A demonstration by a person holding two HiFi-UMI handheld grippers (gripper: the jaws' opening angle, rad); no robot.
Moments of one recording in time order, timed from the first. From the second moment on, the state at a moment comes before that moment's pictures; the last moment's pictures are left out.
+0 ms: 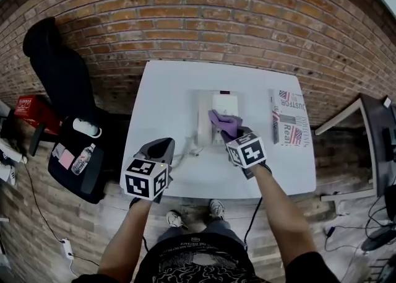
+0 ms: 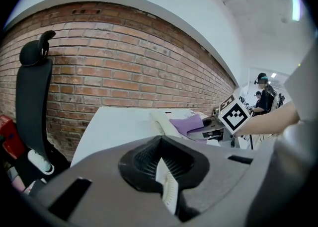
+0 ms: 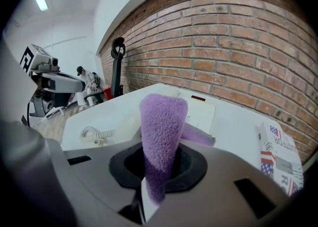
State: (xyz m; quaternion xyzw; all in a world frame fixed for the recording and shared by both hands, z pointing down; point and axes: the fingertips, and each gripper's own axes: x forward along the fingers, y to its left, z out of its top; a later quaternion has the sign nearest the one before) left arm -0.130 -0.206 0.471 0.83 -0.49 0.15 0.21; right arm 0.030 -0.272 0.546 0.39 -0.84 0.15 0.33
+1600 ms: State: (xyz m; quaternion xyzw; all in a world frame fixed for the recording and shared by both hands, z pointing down) left arm -0.126 -0.200 0.467 0.86 -0.44 0.15 0.20; right arm 0.048 -0.249 0.469 0.43 -0.84 0.11 0.32
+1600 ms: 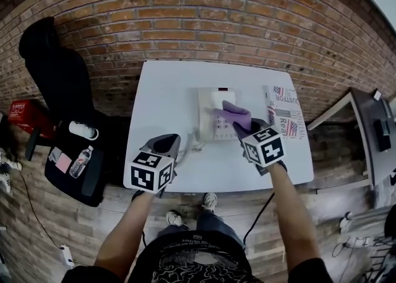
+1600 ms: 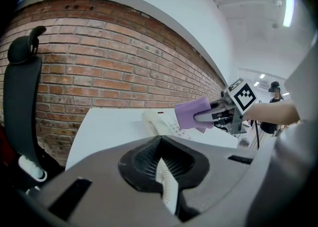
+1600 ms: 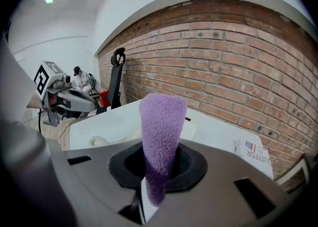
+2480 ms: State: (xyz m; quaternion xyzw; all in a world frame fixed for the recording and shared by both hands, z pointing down) left arm -0.146 -0.247 0.471 0.81 -0.53 0.15 0.22; right arm -0.020 -0.381 0.462 0.35 -0.87 0.02 0.35
